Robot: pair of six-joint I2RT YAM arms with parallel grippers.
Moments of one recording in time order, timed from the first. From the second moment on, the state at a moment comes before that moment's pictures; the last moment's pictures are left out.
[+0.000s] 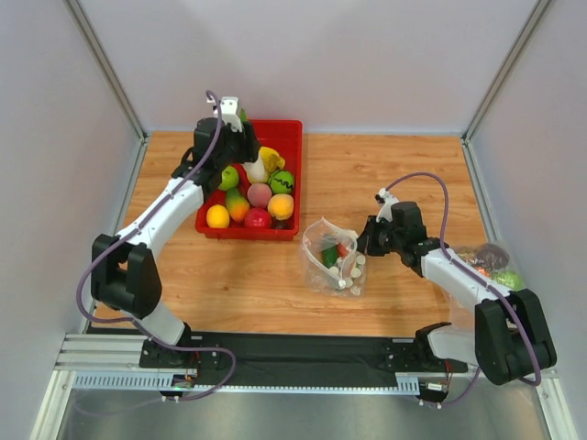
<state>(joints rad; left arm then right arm) -0.37 1.57 1.28 0.03 0.03 -0.20 0.30 1.24 0.60 -0.09 -0.38 0.41</state>
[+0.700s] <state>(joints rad) -0.22 2.07 1.75 -0.47 0.03 -0.02 0.30 1.20 0.60 -0.11 -0.38 0.40</state>
